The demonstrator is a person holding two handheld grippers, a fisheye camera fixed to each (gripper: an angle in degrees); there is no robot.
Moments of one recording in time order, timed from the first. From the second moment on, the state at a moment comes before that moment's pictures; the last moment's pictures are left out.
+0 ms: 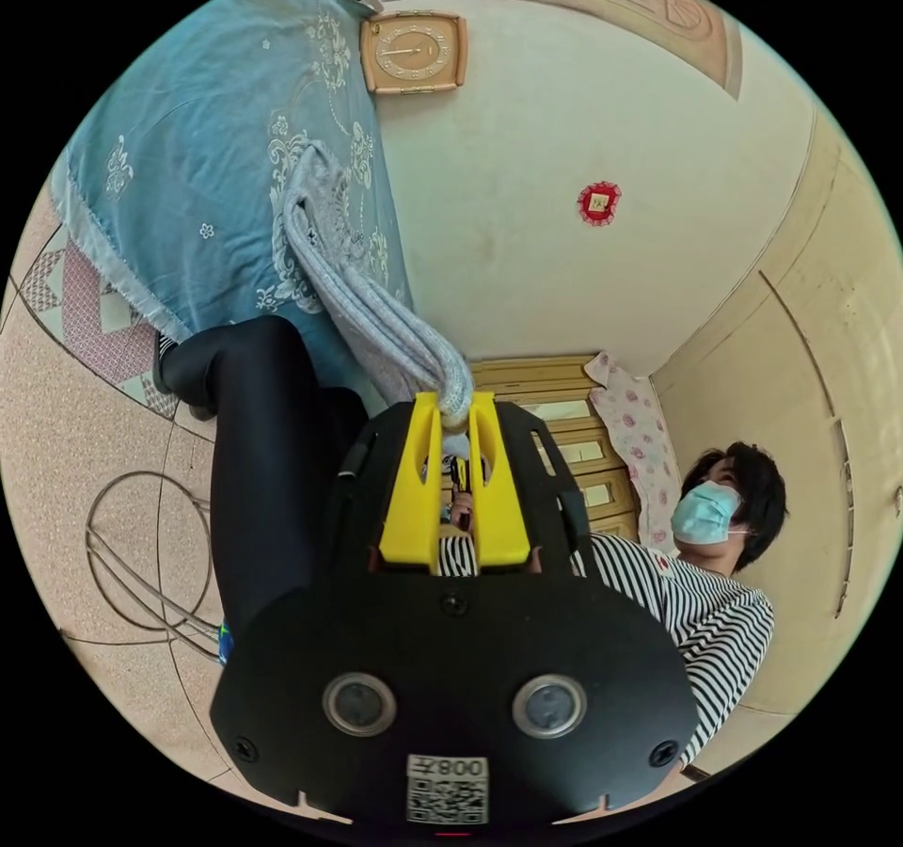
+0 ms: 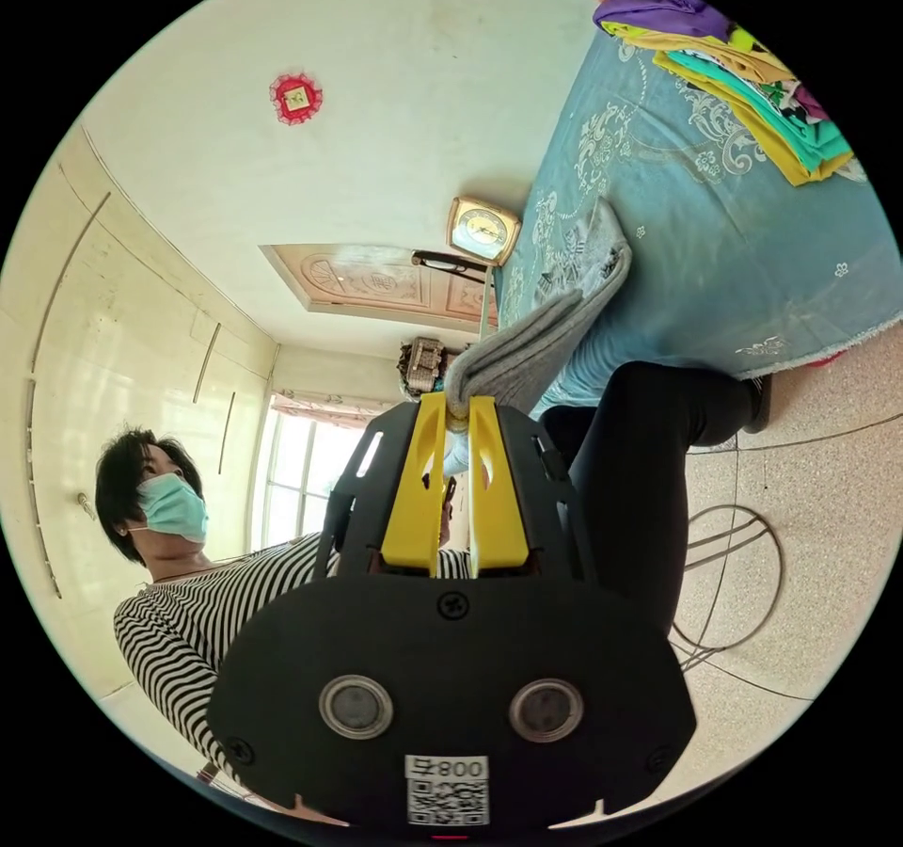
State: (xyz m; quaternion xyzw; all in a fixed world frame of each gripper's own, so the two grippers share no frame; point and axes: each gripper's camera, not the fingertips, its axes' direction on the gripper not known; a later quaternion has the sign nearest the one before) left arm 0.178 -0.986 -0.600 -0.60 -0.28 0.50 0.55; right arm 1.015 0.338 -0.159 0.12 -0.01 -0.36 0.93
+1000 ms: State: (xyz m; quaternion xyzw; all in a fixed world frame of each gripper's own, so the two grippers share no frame) left arm 0.190 -0.943 -0.606 -0.60 -0.27 0.48 0.58; right arm 1.001 0.326 -0.216 0.12 -0.03 -0.35 0.93
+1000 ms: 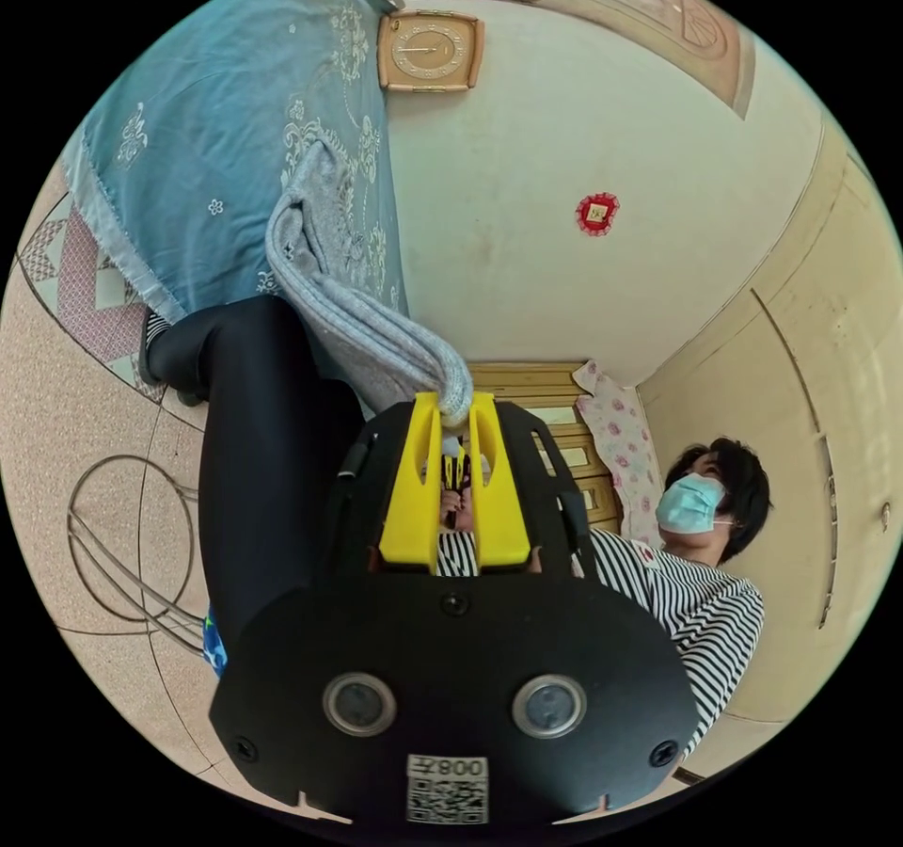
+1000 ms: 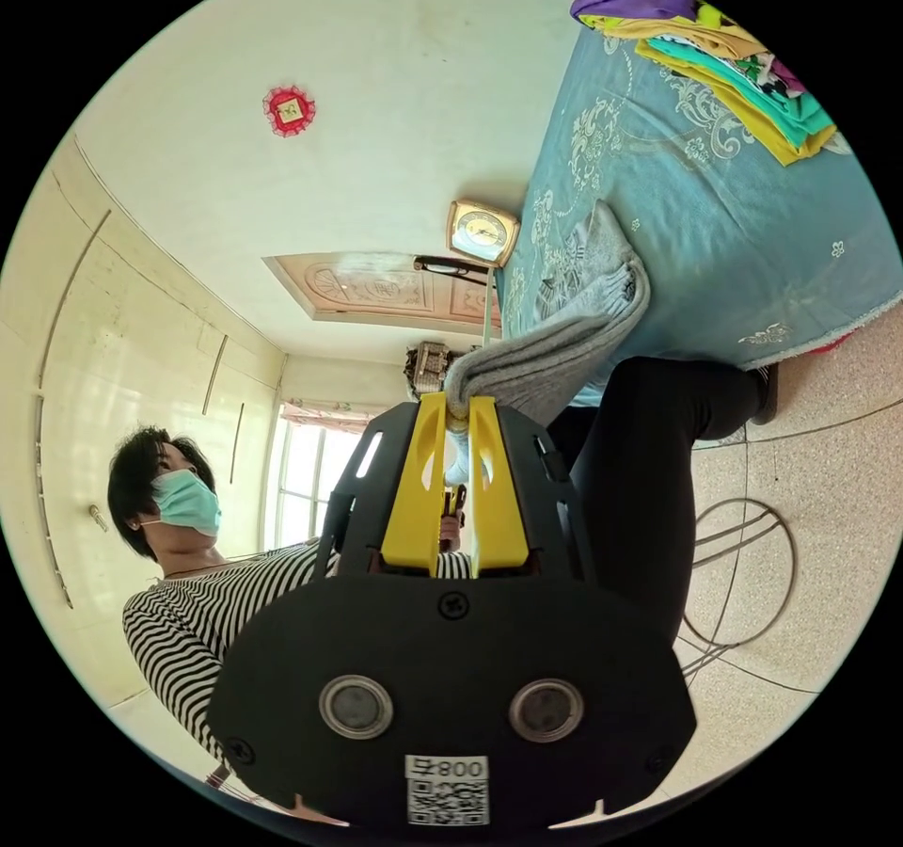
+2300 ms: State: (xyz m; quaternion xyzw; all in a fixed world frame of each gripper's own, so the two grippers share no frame) left arm 0.193 -0.762 -0.289 -0.59 -0.29 0.52 0.56; right arm 0.759 0.012 -0.196 0.13 -0.01 -0.33 0.94
